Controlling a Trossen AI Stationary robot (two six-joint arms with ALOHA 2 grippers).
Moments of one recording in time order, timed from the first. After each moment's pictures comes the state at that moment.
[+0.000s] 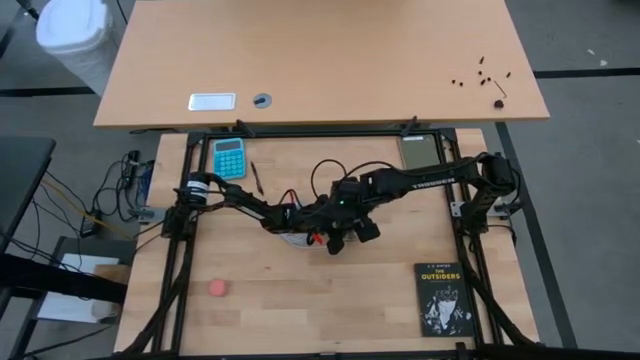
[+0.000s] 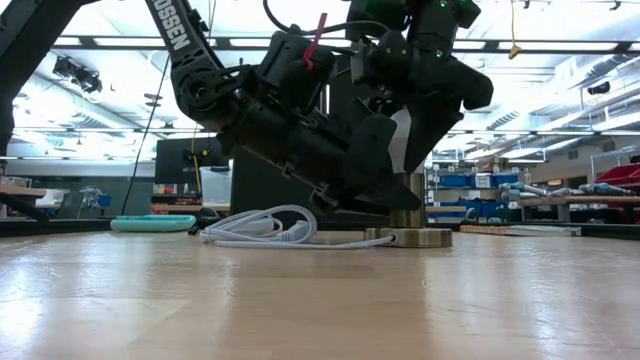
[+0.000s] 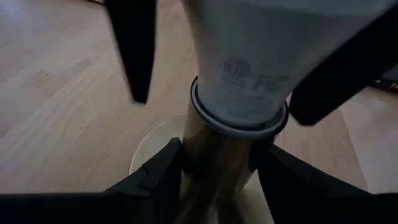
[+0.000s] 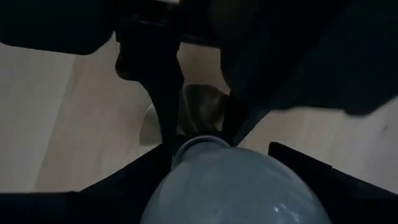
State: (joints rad) left arm -0.02 2.09 1.02 0.63 -0.18 -0.30; right arm -0.04 1.76 1.31 -0.84 -0.01 -0.37
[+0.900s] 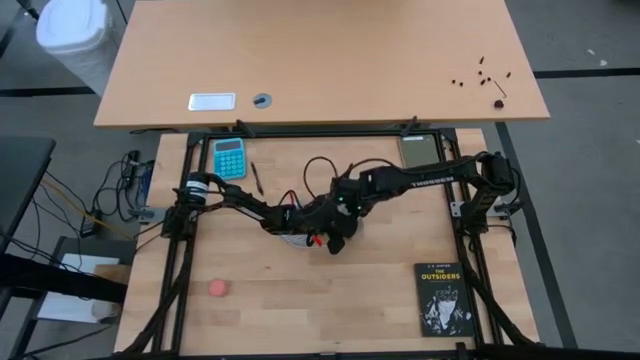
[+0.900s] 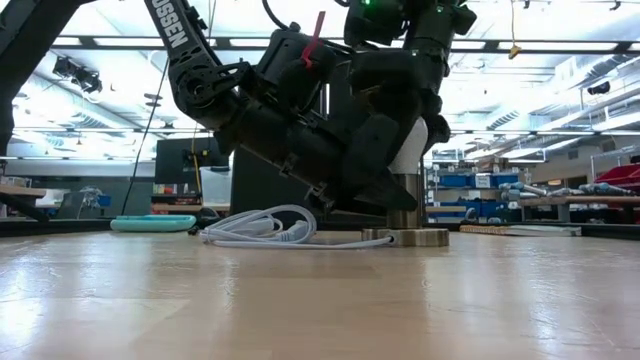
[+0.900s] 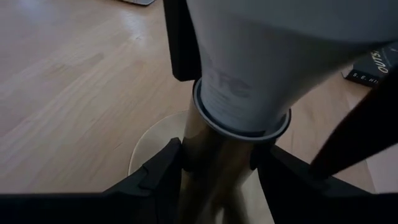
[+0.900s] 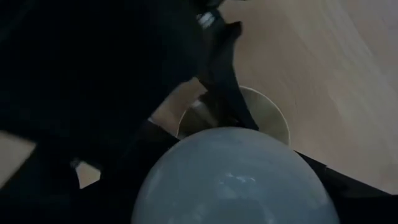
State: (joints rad) left arm -0.02 2.08 1.02 0.62 -0.24 -0.34; right arm -0.05 1.76 1.31 -0.80 -0.07 0.54
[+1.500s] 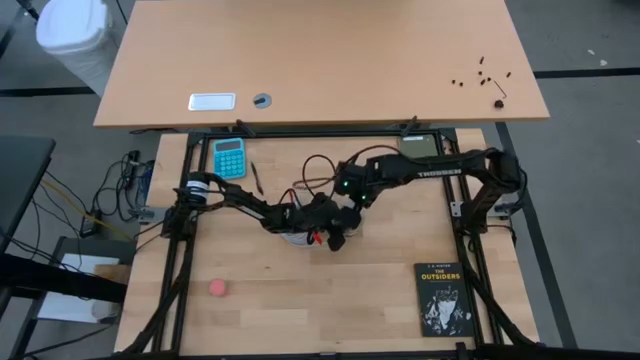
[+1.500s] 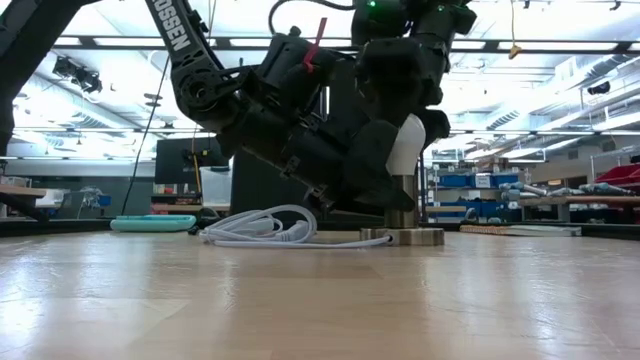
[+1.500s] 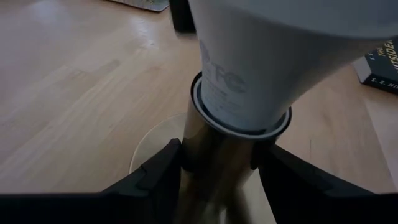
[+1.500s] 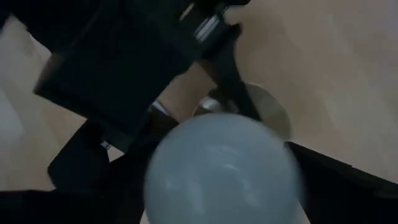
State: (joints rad) left arm -0.02 2.09 1.02 0.63 -0.26 -0.32; right arm -0.14 1.70 1.31 -0.82 -0.15 0.47
